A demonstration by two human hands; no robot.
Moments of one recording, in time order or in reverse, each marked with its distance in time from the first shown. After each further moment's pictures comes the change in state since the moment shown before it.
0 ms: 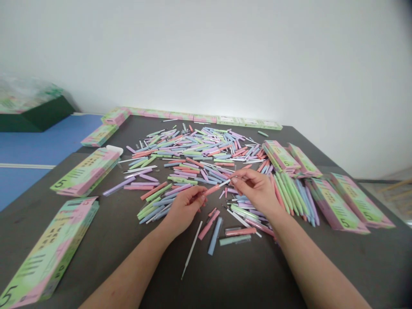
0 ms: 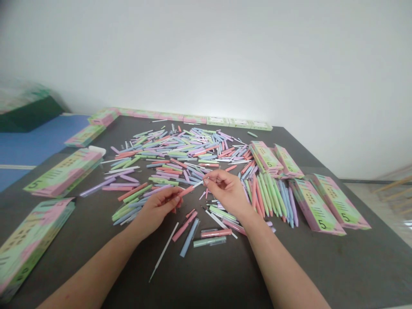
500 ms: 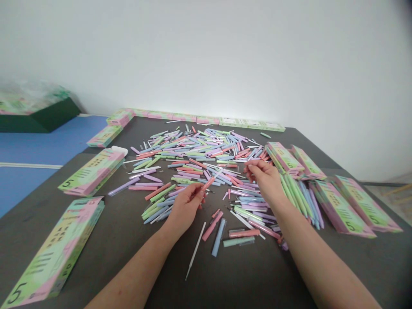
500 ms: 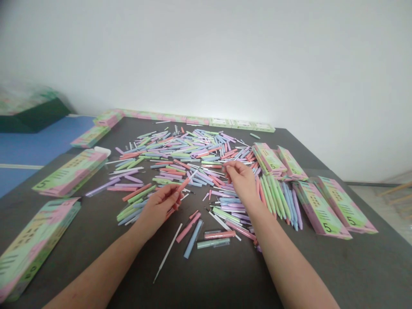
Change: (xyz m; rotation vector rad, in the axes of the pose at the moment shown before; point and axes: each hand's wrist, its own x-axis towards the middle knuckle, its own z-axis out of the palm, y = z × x) left_hand 0.001 -0.003 -0.001 -0.072 0.099 -0.021; right_hand 0.033 0.035 -0.026 0.015 0.241 0.123
